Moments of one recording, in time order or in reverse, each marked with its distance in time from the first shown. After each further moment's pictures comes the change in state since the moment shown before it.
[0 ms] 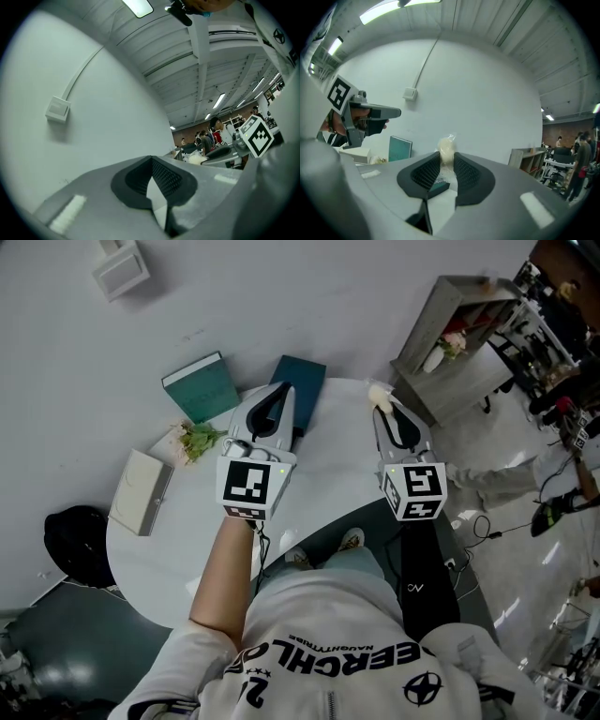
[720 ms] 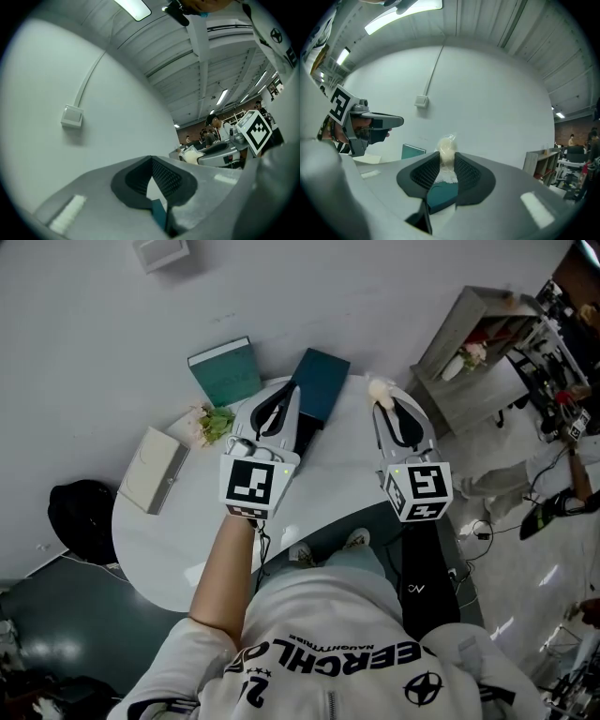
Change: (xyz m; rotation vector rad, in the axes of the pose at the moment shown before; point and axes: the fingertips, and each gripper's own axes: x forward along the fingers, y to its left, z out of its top) left arm -0.043 0.020 0.002 0.027 0.015 0.068; right arm 0.003 0.050 0.027 0.009 -0.063 0.117
